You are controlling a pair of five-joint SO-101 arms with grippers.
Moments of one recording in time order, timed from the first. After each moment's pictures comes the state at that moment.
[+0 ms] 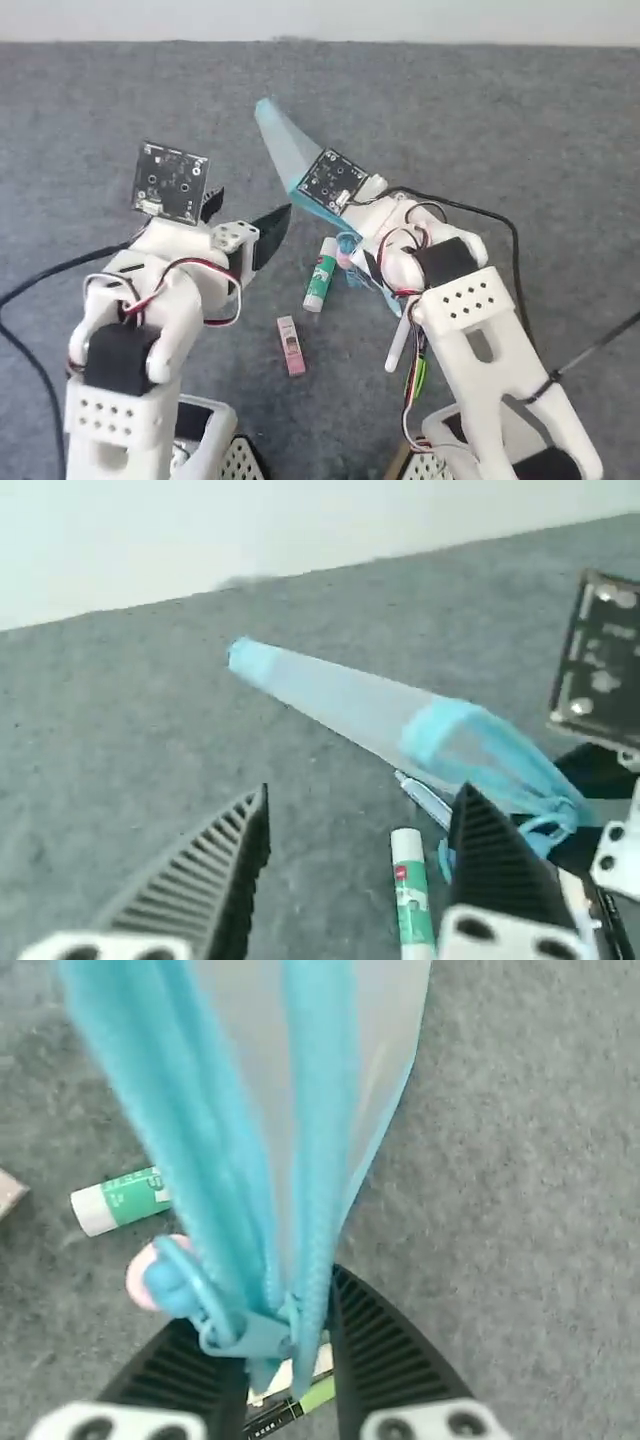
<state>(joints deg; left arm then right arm) 5.6 -61.2 38.4 69.4 2.7 -26.2 -32.1 36.7 57.8 33.0</state>
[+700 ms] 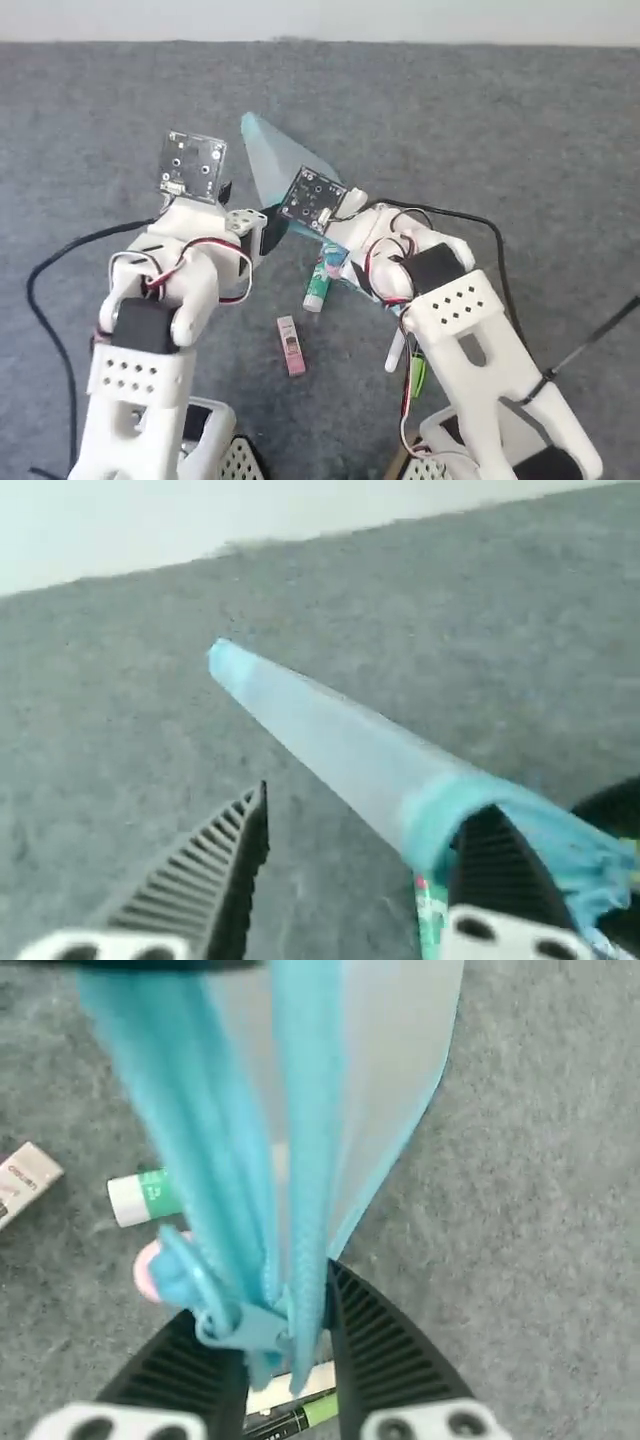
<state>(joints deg) 3.7 -55.3 47.0 57.3 1.4 -29.9 -32.2 38.2 58.2 37.8</state>
